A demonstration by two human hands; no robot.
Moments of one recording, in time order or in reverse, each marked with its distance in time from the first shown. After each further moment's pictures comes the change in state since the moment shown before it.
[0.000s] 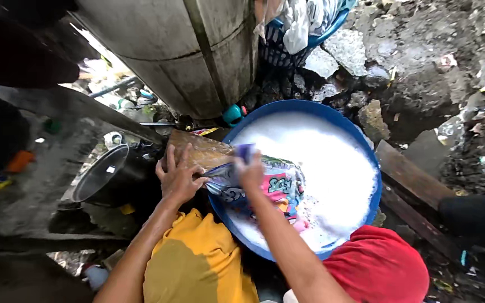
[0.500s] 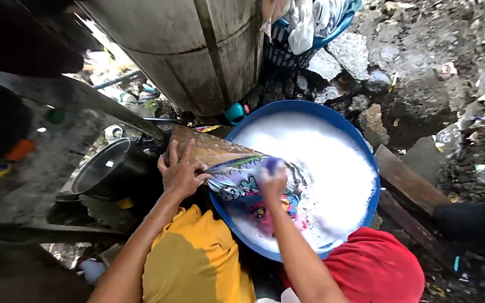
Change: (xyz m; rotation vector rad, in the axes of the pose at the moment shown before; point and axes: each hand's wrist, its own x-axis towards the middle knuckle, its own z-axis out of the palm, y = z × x) left_hand -0.001 -0.001 0.003 0.004 0.029 0.007; right_hand -0.017 0.054 -0.027 -0.033 0.053 0.184
